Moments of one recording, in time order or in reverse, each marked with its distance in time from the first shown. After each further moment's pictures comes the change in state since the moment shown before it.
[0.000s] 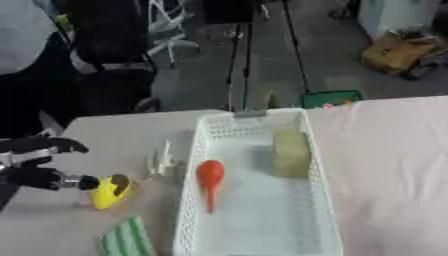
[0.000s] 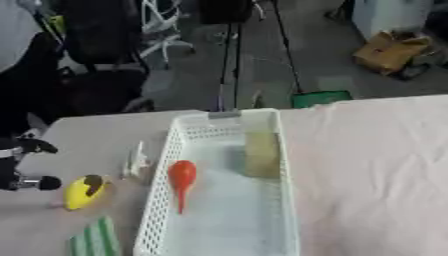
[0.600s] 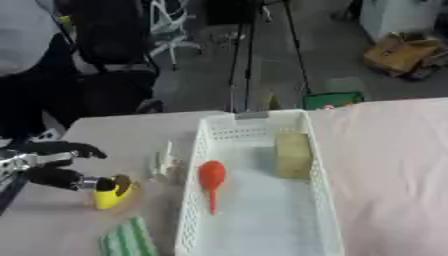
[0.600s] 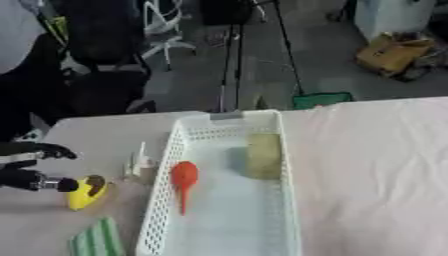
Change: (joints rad) left arm -0.054 -0.049 -0.040 0.064 -0.029 -0.041 -0.035; right arm 0.000 0.000 0.000 0.000 -0.004 0.000 0.000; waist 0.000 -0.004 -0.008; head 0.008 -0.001
